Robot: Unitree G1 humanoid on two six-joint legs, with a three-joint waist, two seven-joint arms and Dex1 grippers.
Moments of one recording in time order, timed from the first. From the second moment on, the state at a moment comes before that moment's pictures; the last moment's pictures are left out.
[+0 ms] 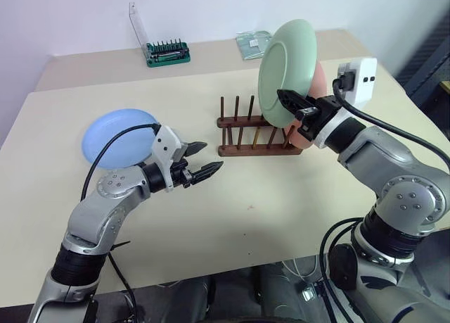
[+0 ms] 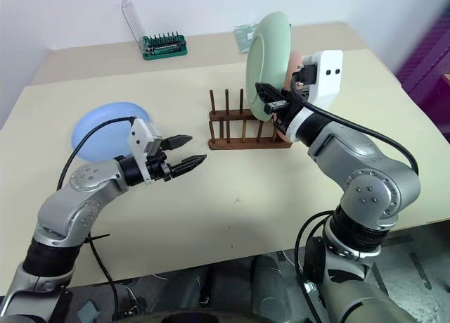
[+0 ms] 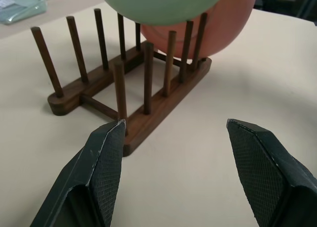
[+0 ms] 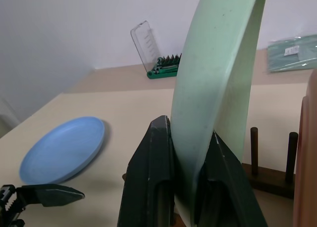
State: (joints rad) left arm -0.29 0.55 -0.06 -0.40 -0.51 0.58 -0.64; right arm -0.65 -0.24 -0.40 -0.60 0.79 1.27 0.12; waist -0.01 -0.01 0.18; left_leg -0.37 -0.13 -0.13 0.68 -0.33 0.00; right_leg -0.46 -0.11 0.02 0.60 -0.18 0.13
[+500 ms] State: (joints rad) left arm -0.27 0.54 -0.07 -0.42 -0.48 0.60 -0.63; right arm -0.71 -0.25 -0.39 -0.53 0.81 1.32 0.02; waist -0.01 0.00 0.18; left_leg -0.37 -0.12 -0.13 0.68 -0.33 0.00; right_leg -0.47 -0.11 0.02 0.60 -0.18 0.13
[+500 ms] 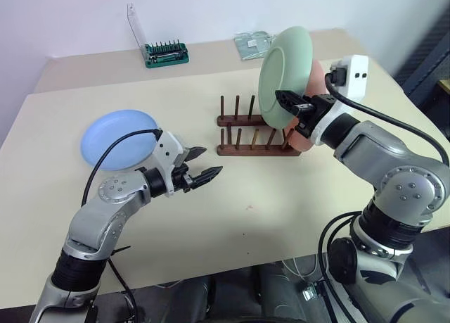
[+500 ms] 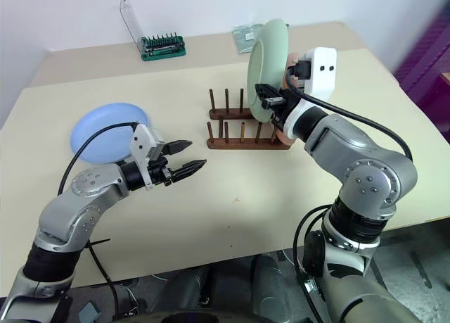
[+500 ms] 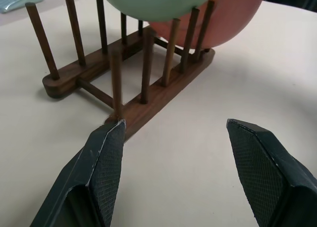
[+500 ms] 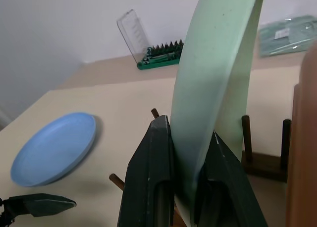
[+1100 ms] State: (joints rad) left arm -0.26 0.53 -0.07 -0.43 -0.47 0.60 -0.63; right arm -0.78 -0.20 -0.41 -0.56 0.97 1.39 -0.14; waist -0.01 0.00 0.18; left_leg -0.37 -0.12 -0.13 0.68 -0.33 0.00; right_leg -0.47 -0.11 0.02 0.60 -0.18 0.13
